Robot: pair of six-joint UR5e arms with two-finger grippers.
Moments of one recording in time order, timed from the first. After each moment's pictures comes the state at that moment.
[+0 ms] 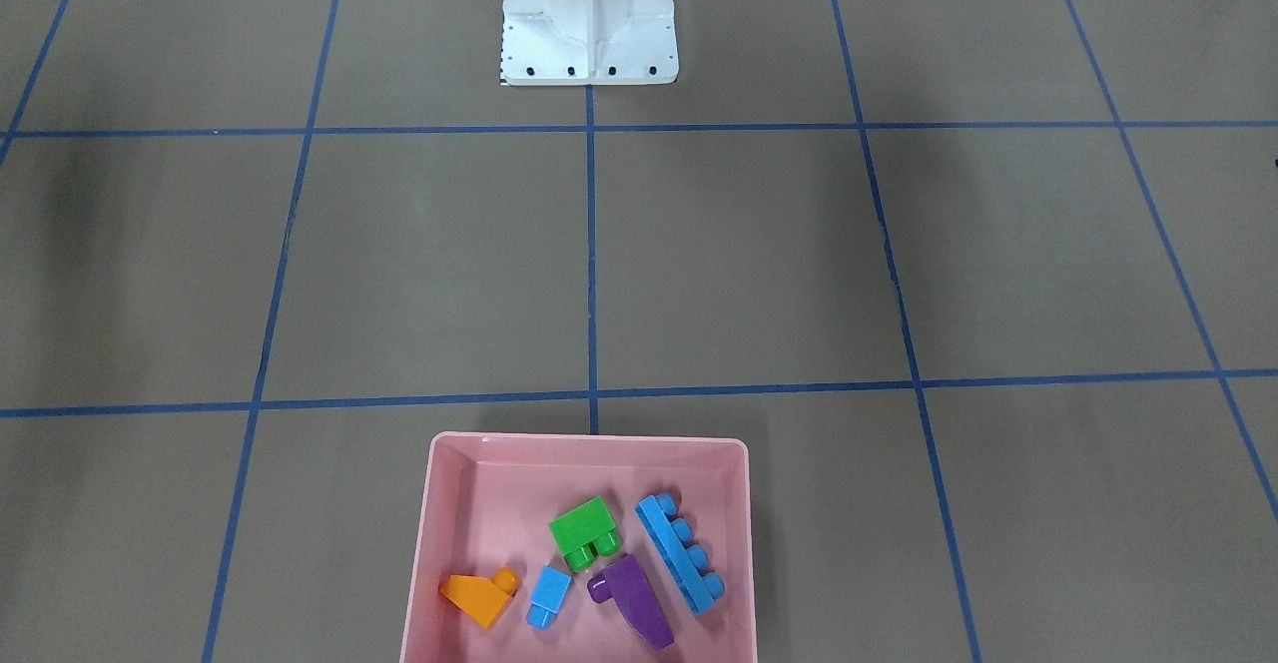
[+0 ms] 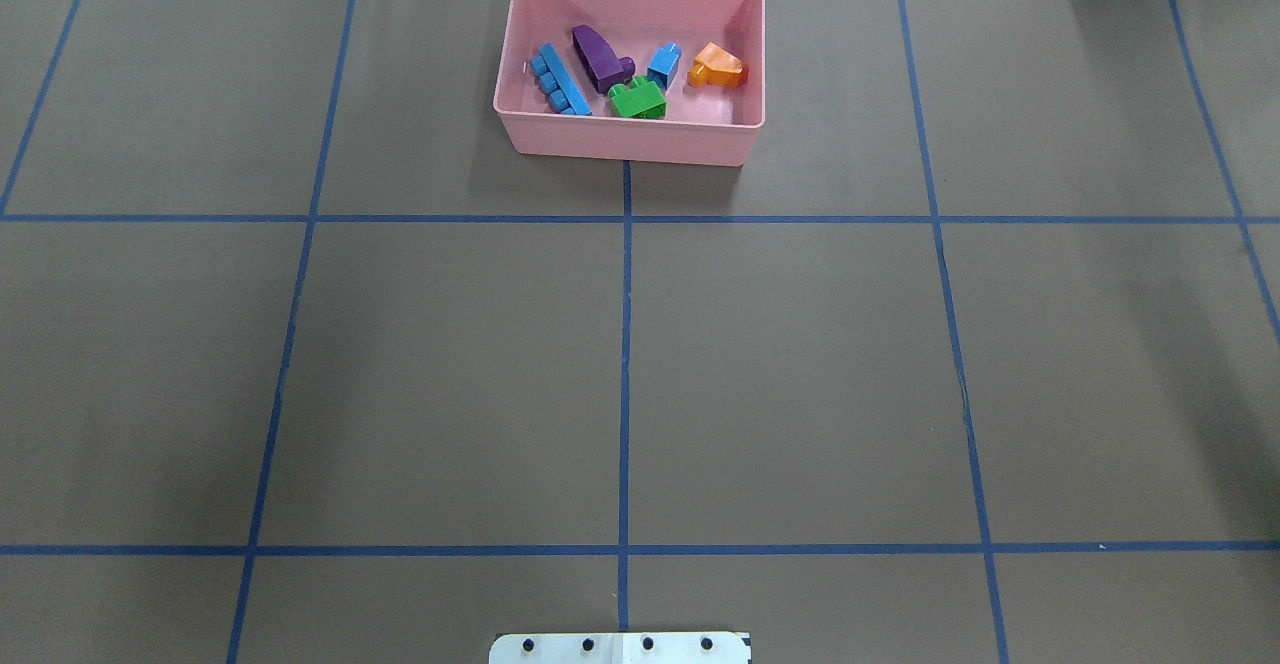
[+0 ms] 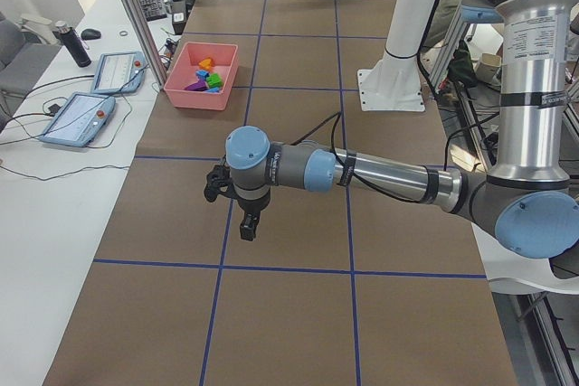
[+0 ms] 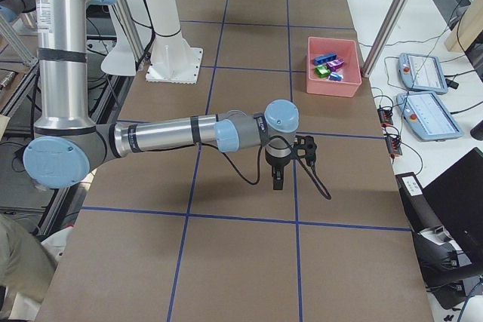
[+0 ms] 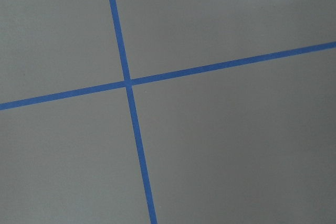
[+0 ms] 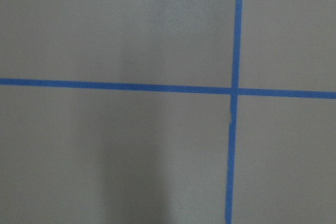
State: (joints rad) left arm -1.52 -1.52 -1.80 -1.53 -2.39 0.05; right arm 1.50 -1.63 1.77 -1.60 2.35 0.09
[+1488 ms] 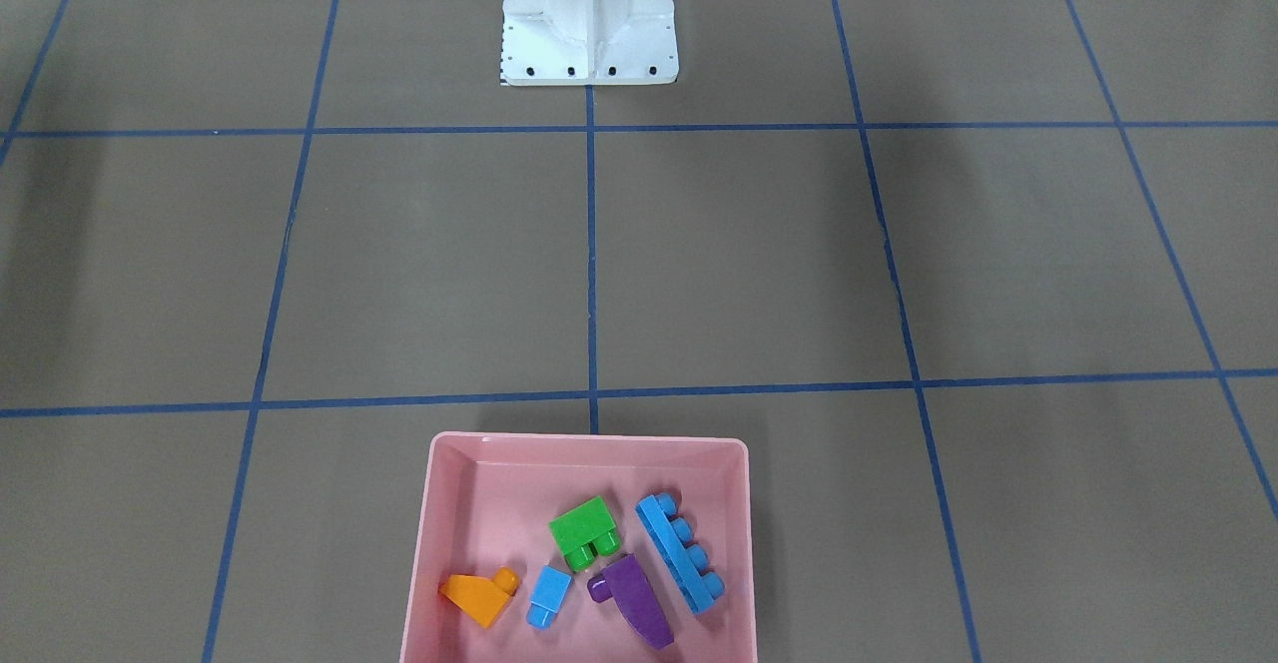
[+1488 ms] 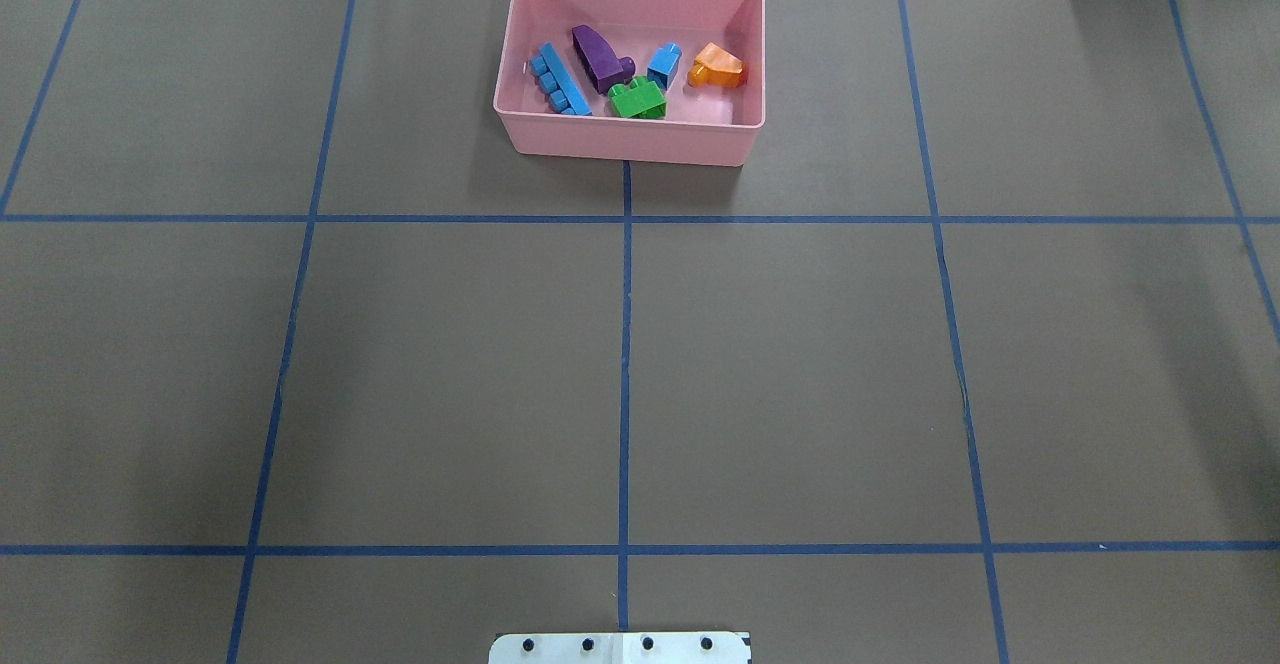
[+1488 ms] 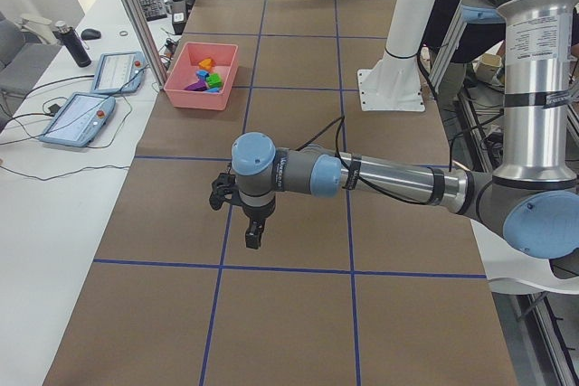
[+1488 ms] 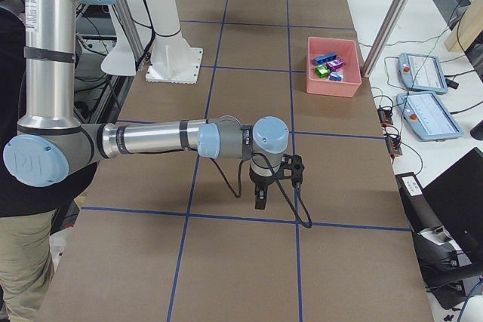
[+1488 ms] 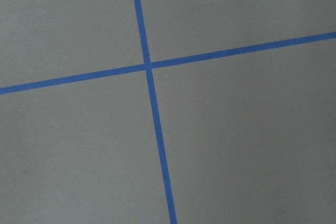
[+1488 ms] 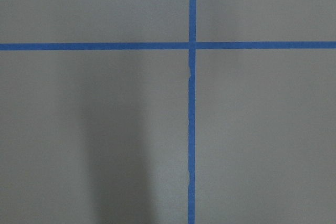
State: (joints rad) left arm -1.51 -1.48 -1.81 -1.54 -2.35 0.05; right arm 1.54 -1.66 1.78 -1.70 2.35 0.04
